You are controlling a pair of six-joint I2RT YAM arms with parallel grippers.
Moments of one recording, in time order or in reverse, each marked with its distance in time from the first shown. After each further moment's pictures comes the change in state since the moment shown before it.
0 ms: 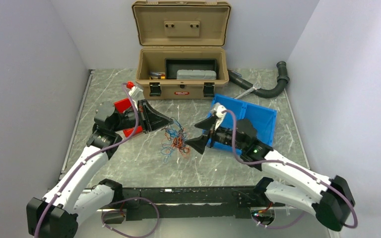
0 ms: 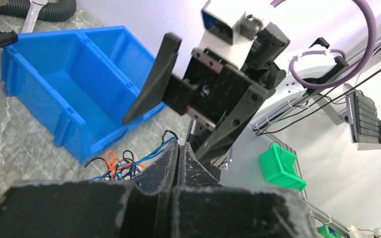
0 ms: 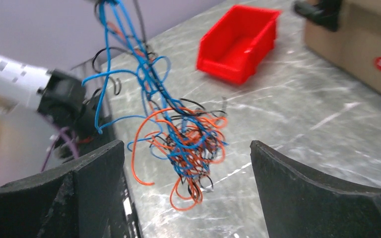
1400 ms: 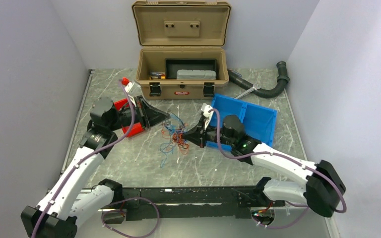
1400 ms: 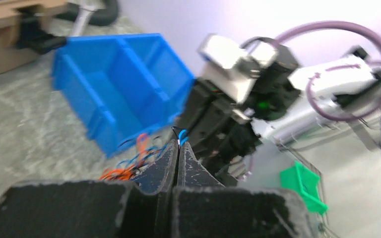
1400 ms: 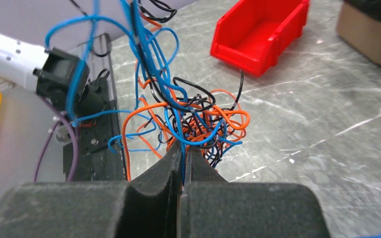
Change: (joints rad) left arm 0.000 -0.034 0.084 -0.194 -0.080 0.083; right arm 0.030 0.171 0.038 0.082 -0.046 -0.039
